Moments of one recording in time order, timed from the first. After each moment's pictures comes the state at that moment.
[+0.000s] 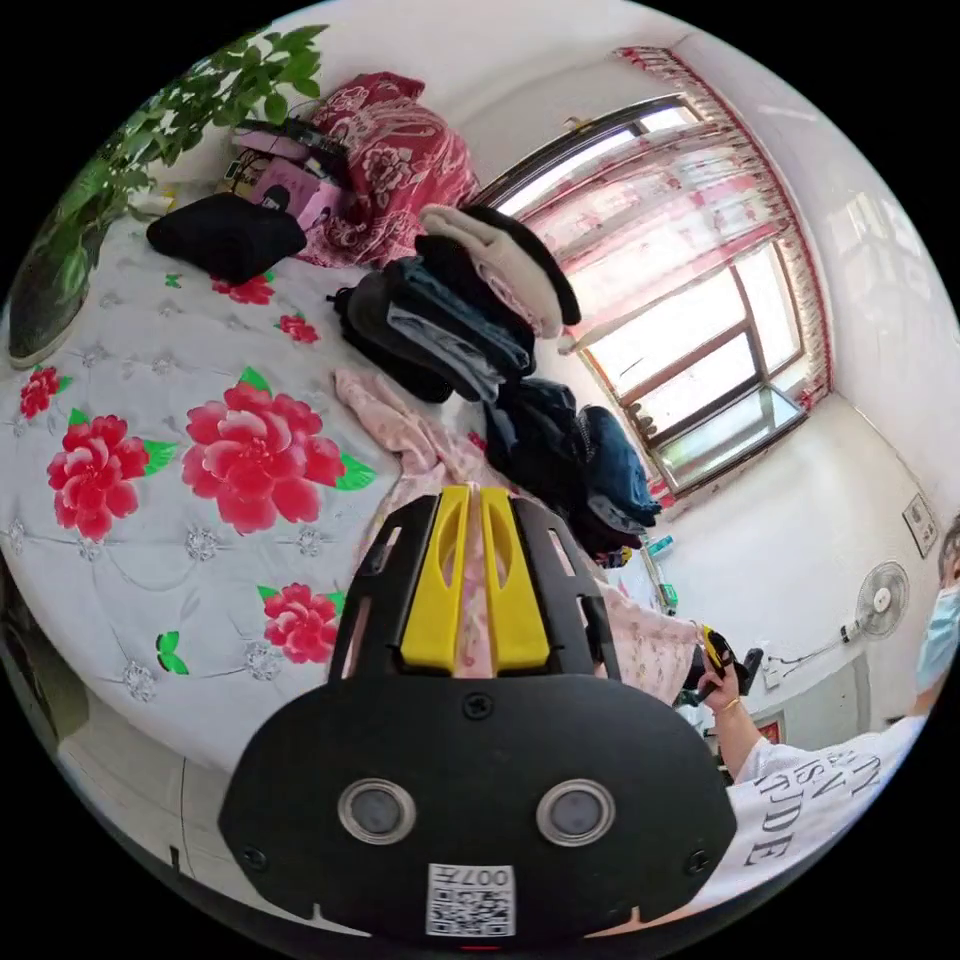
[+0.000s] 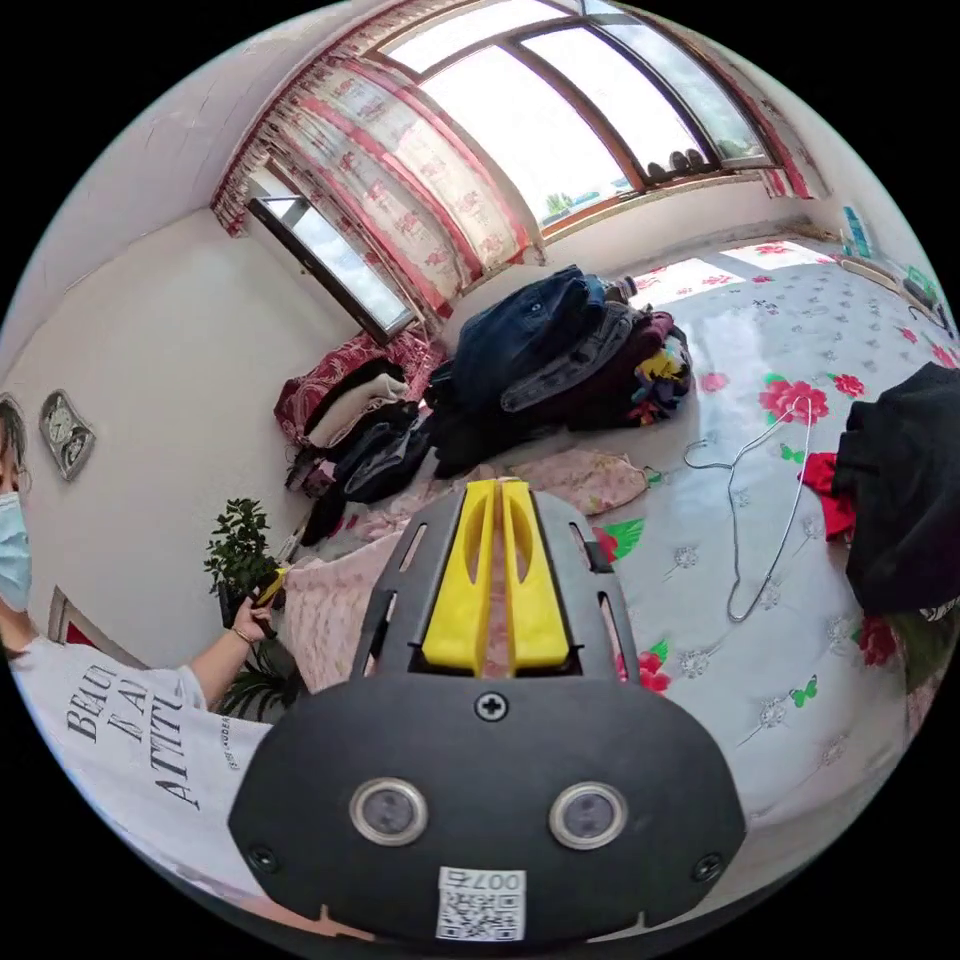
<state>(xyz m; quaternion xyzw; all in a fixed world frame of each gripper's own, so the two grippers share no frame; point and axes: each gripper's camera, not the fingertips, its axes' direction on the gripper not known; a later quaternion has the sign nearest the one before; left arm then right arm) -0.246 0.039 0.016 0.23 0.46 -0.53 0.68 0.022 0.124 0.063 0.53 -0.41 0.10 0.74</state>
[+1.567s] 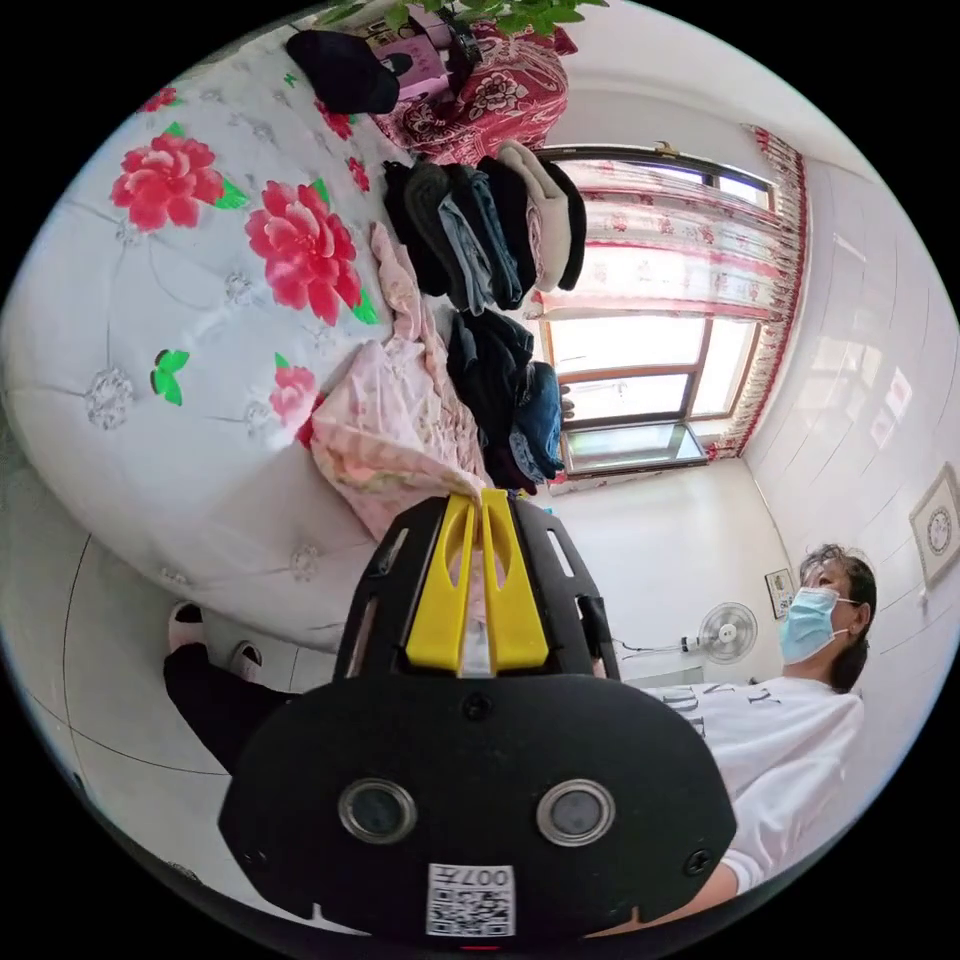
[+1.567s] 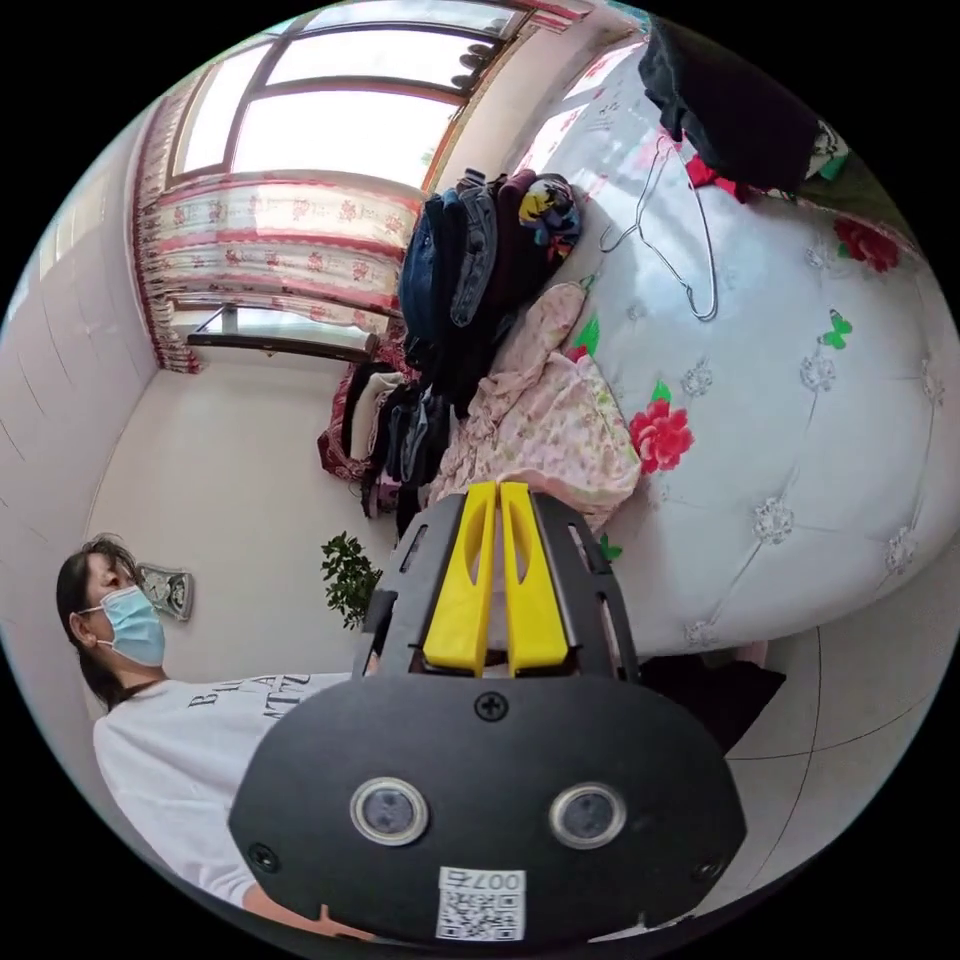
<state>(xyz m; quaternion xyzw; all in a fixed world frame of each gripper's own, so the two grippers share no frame) -0.235 0.102 0.051 0.23 0.73 -0.48 0.43 0.016 0.148 0.156 0.39 -0.71 0.16 0.56</state>
